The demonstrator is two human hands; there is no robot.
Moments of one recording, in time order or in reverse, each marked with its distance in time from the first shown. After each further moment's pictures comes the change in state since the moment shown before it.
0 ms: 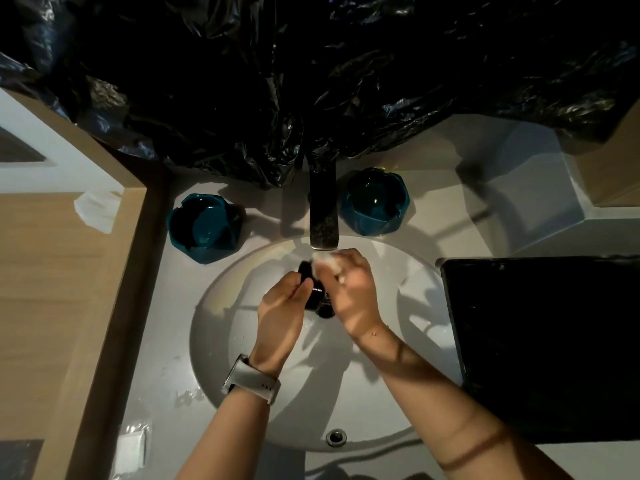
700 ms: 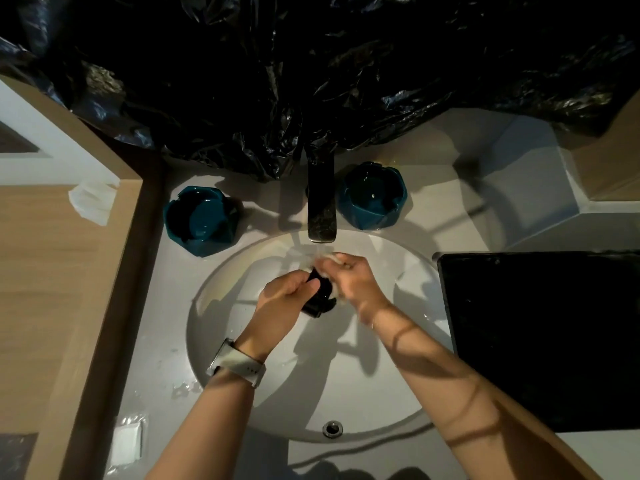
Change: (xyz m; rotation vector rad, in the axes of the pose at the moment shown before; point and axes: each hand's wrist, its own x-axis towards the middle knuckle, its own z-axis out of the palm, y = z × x) left_hand 0.008 0.003 -0.013 0.136 -0.251 0.000; right_hand 0.008 -0.010 -0.017 0.322 -0.234 0.404
